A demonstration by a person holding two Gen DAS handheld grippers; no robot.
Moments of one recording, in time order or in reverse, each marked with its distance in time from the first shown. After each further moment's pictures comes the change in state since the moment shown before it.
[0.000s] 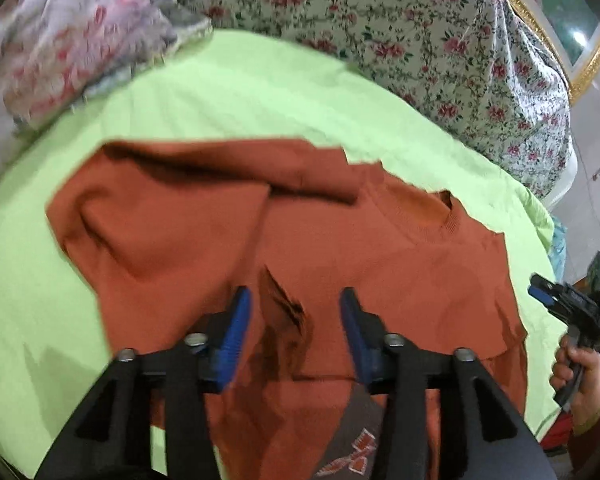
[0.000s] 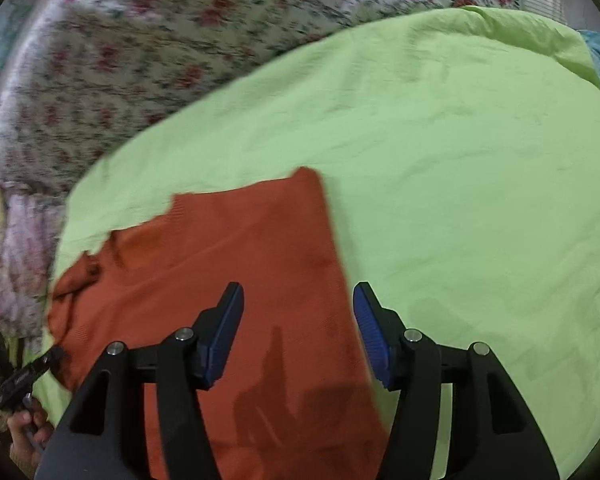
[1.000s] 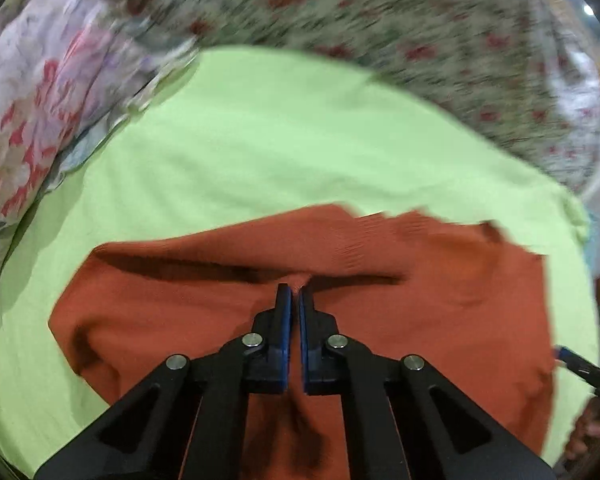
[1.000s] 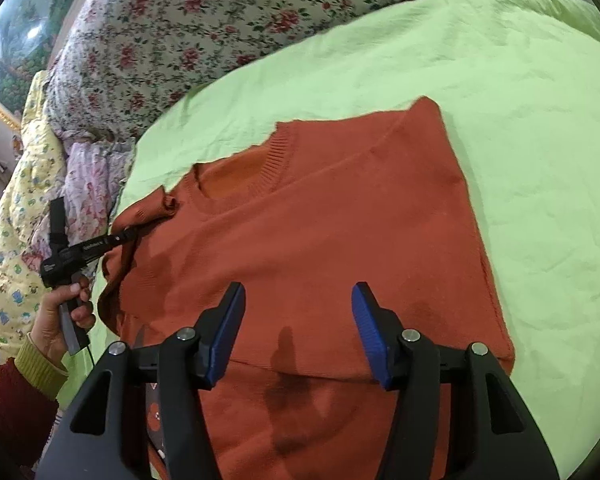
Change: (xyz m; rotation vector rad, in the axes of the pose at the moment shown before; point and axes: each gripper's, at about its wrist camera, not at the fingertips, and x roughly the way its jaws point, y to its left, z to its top) left arm 0.030 -0.002 0.077 0.066 0.033 0.058; right arm 0.003 0.056 -0.041 -0.077 0.114 0.200
